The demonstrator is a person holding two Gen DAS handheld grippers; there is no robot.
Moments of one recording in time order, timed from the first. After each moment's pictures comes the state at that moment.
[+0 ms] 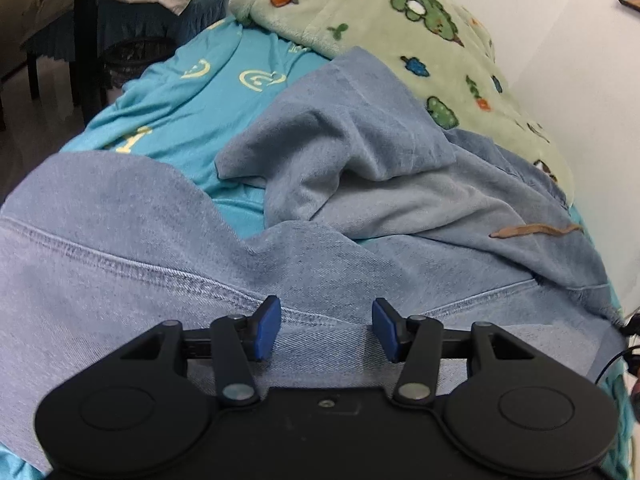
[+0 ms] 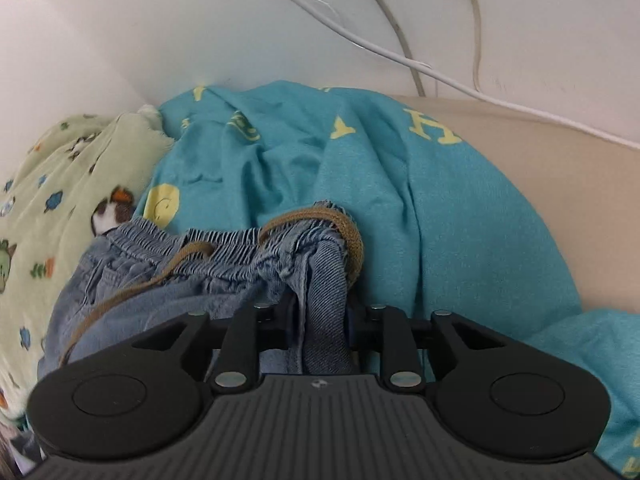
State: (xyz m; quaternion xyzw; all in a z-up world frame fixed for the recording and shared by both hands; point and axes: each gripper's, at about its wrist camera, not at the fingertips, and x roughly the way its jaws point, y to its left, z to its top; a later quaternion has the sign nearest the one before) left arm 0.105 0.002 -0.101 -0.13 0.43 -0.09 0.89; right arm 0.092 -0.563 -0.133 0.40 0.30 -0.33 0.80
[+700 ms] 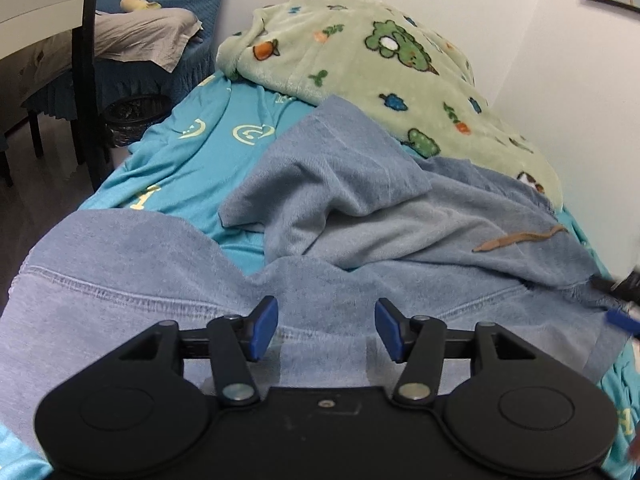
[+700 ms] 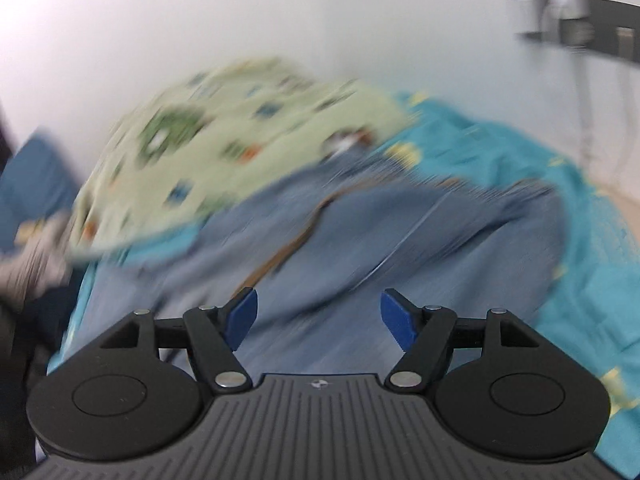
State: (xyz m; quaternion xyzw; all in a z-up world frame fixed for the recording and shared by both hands) left arm 0.082 -0.003 -0.076 -0.09 0.37 -0.08 0.92; right arm 0.078 -0.338 -0.077 0.21 0.28 -0.11 0.93
